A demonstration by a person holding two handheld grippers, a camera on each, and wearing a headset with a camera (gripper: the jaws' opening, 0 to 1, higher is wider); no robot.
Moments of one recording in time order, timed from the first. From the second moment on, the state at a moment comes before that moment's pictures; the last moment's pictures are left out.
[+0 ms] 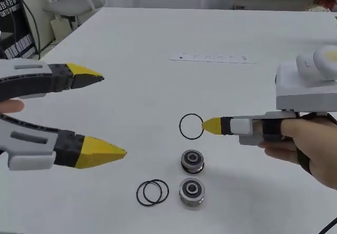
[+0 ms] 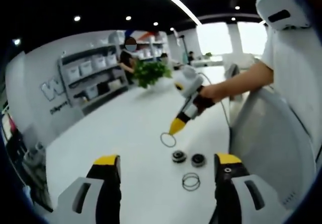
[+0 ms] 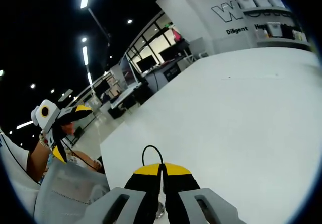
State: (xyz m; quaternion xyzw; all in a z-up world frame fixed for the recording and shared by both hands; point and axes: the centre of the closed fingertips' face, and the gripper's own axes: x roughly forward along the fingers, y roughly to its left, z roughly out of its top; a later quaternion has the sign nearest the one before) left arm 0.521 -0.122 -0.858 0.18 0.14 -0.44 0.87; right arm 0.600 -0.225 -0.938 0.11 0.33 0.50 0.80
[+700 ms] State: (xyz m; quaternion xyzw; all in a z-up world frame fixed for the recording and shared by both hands) left arm 0.488 -0.104 -0.911 0.13 0.20 -0.41 0.88; right arm 0.575 -0.202 -0.942 0.07 0.35 0.54 0.77
